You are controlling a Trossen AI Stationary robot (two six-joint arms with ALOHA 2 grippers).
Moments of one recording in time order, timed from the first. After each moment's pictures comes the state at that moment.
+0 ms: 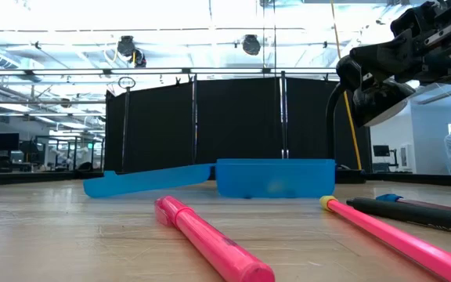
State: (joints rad) left arm -0.31 0.85 1.00 -0.40 -0.32 0.21; right arm -0.32 0.45 0.02 0.56 -0.45 0.08
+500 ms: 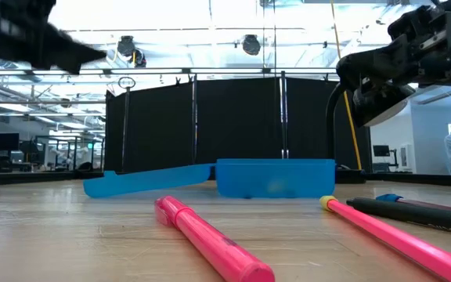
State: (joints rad) left arm -0.32 0.49 0.13 0.30 -0.38 0.17; right arm -0.32 0.47 0.02 0.55 -0.40 0.08
